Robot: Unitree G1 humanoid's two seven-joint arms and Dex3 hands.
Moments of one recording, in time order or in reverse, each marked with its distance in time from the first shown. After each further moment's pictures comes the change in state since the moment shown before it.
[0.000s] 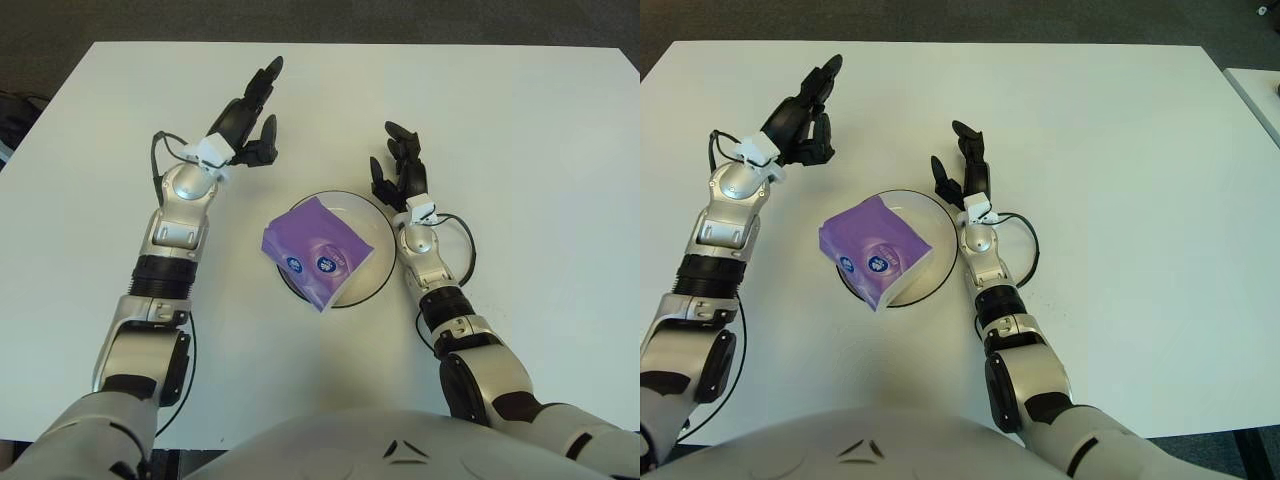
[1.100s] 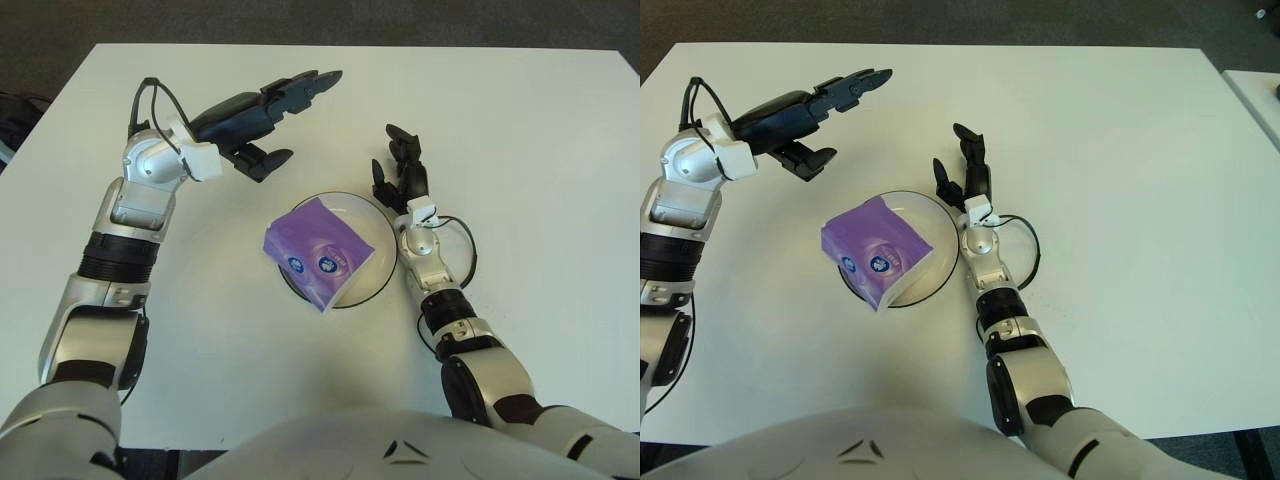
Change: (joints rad) left arm -0.131 0.220 -0.099 0.091 0.125 -0.477 -0.247; right arm 0.009 -0.002 0.003 -0.008 0.000 0.004 0.000
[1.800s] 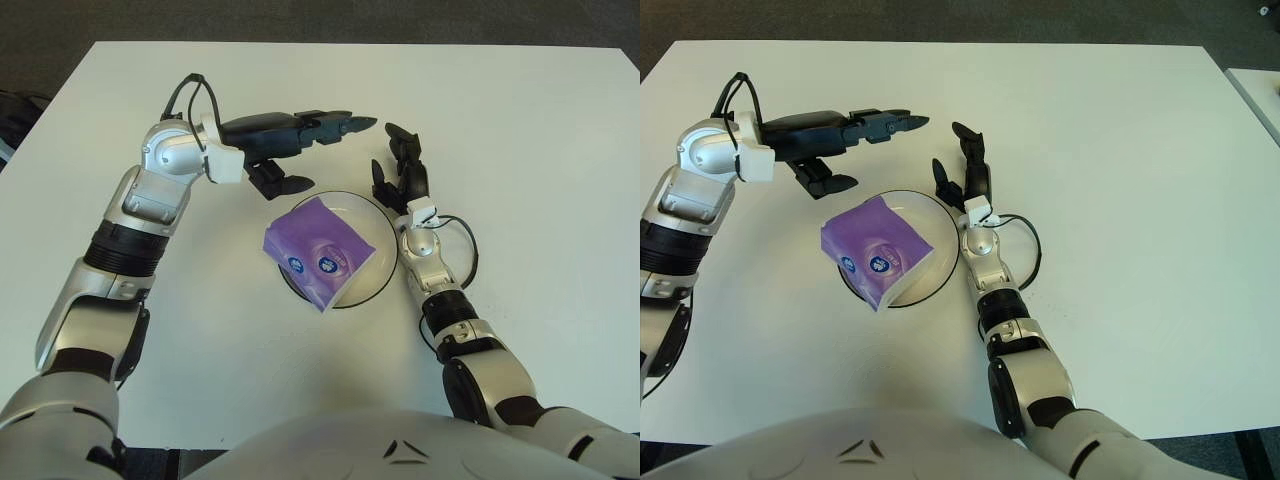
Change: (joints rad) left arm -0.009 0.045 -0.091 -0.251 -0.177 0.233 -0.321; right arm 0.014 -0.012 0.020 -0.026 -0.013 0.013 -0.001
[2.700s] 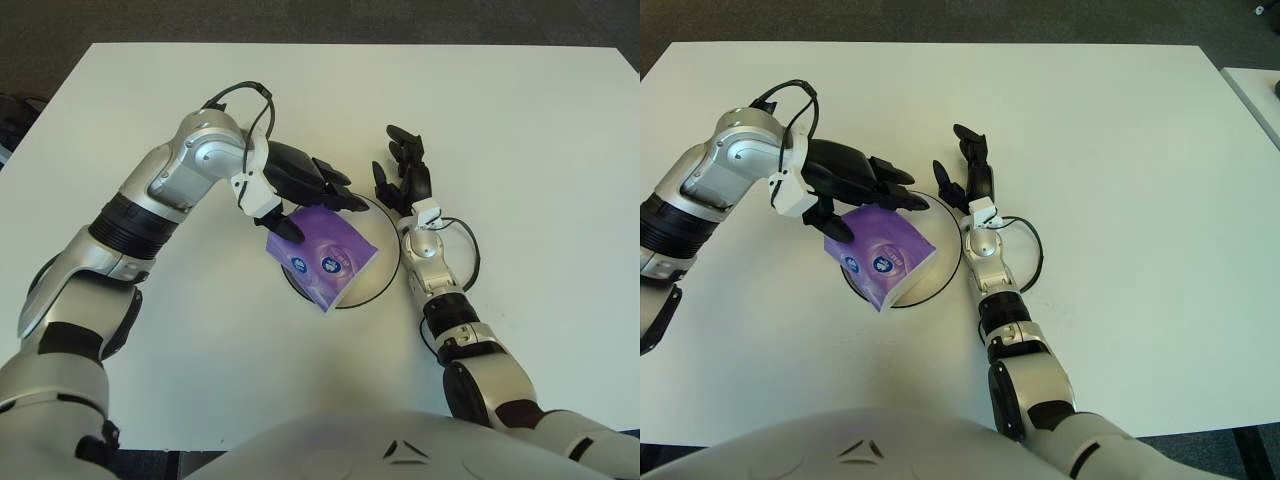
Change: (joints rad) left arm -0.153 0.068 -0.257 0.032 0.193 -0.185 -0.293; right arm -0.007 -0.001 -0.022 0.021 0.042 -0.047 0.060
